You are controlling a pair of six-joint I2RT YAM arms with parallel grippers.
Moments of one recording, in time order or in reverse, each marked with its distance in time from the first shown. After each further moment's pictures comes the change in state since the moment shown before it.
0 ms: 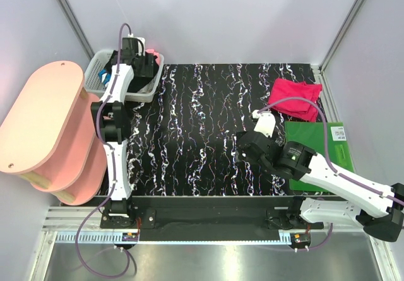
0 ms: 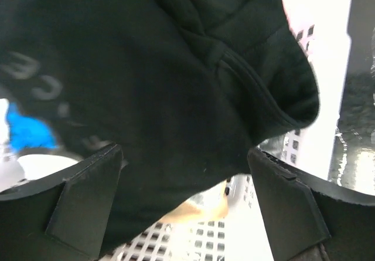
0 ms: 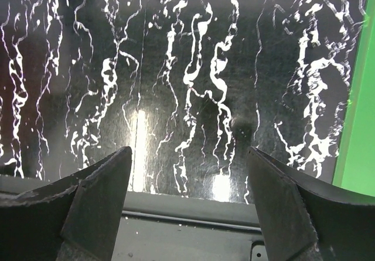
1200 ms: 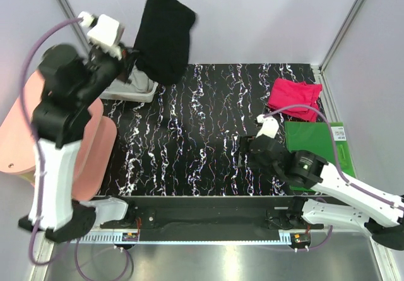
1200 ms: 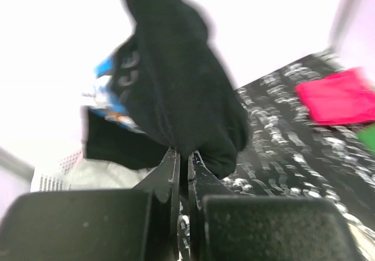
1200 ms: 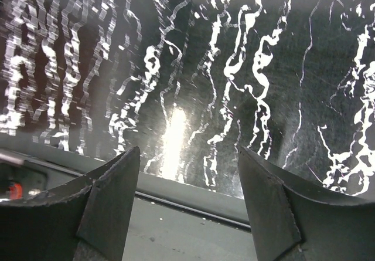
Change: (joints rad) left arm -0.322 -1.091 -0.314 -0.080 0.223 0.098; right arm 0.000 -0.126 -0.127 0.155 -0.141 -0.033
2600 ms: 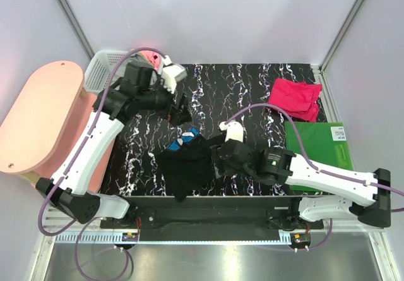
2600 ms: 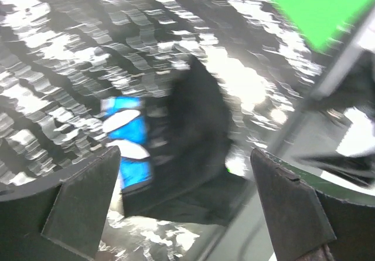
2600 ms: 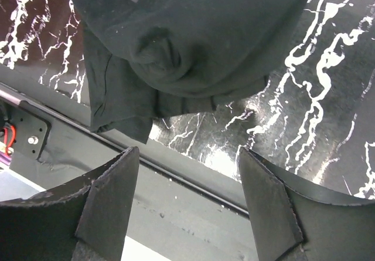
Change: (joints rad) left arm -0.159 0.068 -0.391 -0.195 0.333 -0.075; right arm 0.173 0.241 0.136 0.023 -0.053 -0.073
